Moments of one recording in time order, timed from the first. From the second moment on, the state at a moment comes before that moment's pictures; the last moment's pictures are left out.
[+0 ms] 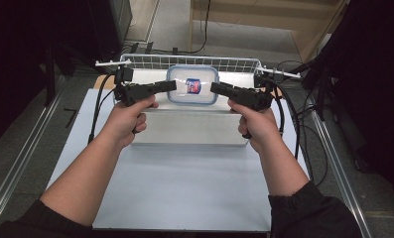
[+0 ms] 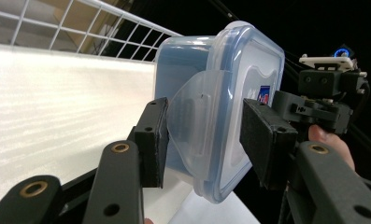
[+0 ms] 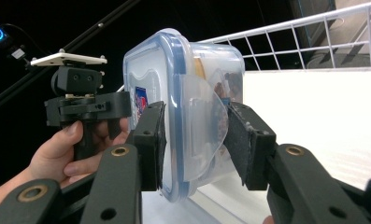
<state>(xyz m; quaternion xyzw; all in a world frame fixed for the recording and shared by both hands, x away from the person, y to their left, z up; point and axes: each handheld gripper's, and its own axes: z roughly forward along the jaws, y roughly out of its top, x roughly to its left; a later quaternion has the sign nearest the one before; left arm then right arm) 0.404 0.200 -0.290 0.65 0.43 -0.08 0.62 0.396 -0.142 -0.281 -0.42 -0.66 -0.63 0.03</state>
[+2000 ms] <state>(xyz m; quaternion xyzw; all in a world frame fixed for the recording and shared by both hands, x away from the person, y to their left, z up) 0.412 0.191 -0.290 0.64 0.50 -0.06 0.58 0.408 -0.134 -0.293 -0.47 -0.65 -0.59 0.03</state>
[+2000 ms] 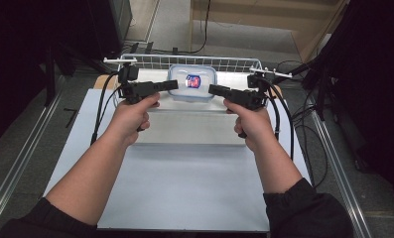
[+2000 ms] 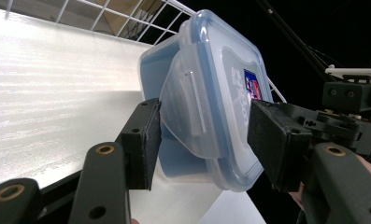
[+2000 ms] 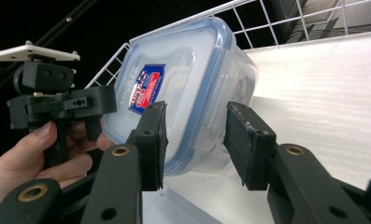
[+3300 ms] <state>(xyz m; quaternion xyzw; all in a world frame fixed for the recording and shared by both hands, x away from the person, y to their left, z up) 0.269 0.218 -0.359 0.69 0.40 0.19 0.57 0.294 -0.158 -0.355 -0.42 -0.69 -0.57 -0.16</state>
